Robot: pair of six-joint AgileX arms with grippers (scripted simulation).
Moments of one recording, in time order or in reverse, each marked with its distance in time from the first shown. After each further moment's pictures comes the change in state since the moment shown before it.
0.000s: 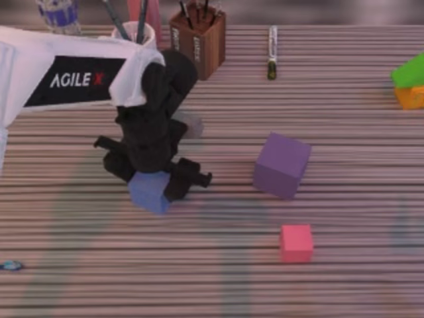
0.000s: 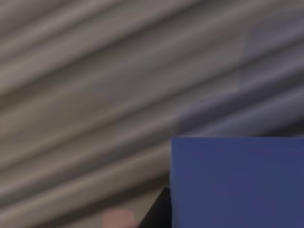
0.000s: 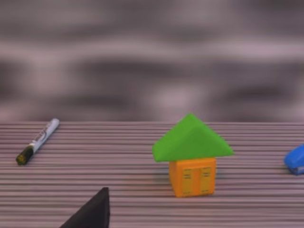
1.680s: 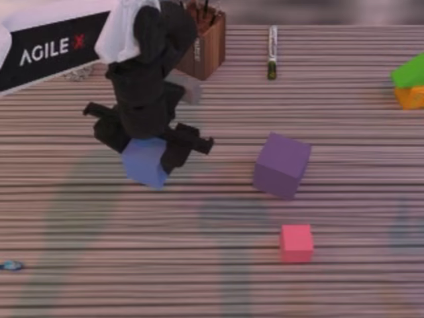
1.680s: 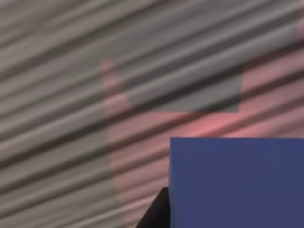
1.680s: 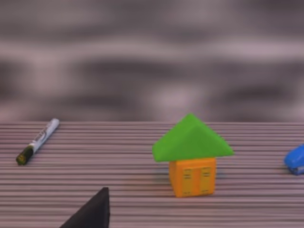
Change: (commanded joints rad) left arm -0.010 -0.103 0.172 -0.254 -0.001 -0.035; right arm 0.000 0.000 0.000 0.000 0.000 0.000
